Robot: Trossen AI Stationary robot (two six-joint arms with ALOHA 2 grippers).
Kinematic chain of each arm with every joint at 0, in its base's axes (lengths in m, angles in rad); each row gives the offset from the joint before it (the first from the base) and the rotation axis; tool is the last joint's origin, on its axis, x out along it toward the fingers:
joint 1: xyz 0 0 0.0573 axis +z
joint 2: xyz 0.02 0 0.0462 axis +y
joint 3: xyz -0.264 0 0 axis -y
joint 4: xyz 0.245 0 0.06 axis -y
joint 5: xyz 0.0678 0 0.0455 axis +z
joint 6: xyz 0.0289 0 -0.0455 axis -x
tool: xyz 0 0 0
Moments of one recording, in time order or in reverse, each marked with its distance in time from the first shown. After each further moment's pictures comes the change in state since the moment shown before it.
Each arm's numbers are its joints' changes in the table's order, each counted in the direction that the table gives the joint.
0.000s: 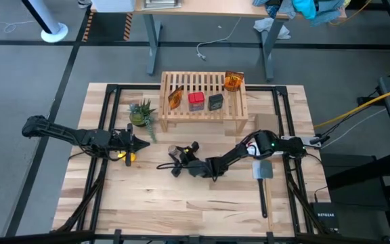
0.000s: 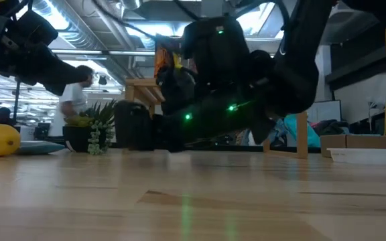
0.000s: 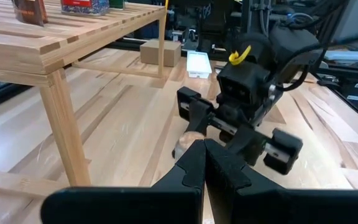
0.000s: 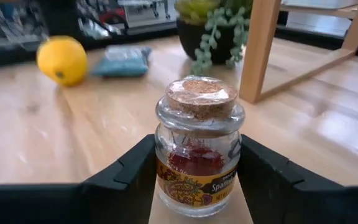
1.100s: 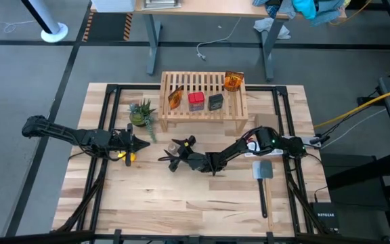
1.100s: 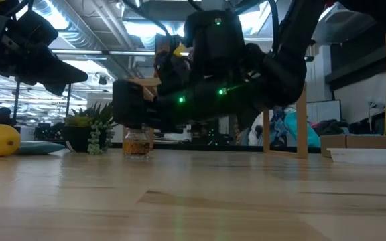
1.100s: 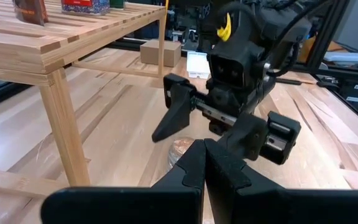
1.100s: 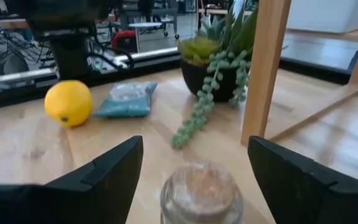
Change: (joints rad) left arm 0.000 0.000 0.000 0.000 0.000 0.007; right arm -0.046 -0.030 0.007 0.110 0.072 0.093
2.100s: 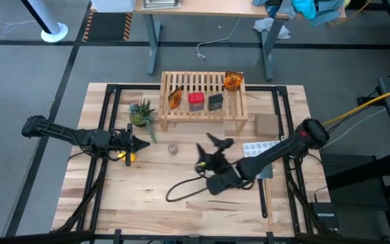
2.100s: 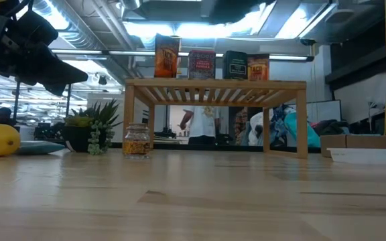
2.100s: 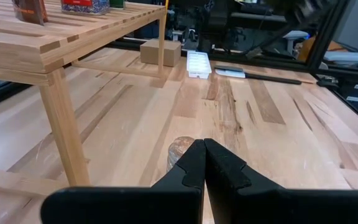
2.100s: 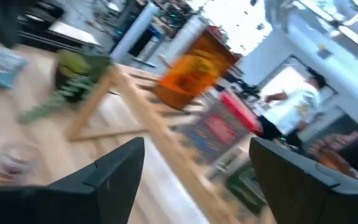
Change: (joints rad) left arm 0.000 0.000 0.000 0.000 0.000 0.000; right arm 0.287 -0.595 -0.002 -1.169 -0.692 0.121
